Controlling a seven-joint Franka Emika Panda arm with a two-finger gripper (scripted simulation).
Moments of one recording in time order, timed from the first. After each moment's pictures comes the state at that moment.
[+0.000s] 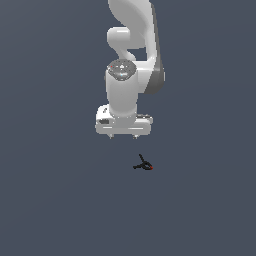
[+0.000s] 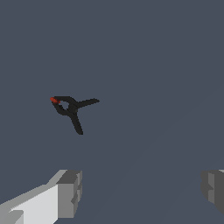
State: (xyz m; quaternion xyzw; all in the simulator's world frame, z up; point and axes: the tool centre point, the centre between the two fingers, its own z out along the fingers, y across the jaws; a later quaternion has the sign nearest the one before) arm -0.001 -0.018 0.168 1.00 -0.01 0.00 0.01
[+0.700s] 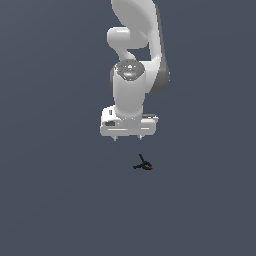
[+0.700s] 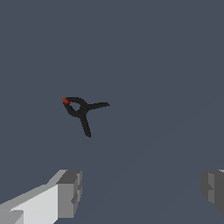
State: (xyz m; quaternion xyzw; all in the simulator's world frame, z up) arm 0.007 -0.001 0.170 1.00 0.03 0.01 0.01
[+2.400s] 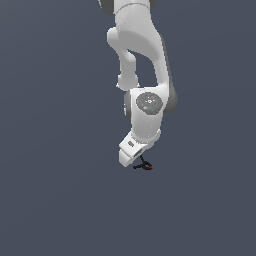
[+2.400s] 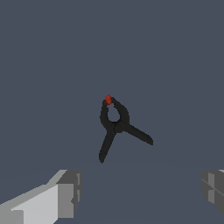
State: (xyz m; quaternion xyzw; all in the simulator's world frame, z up) arm 0.042 0.050 0.099 0.93 0.36 0.00 0.01
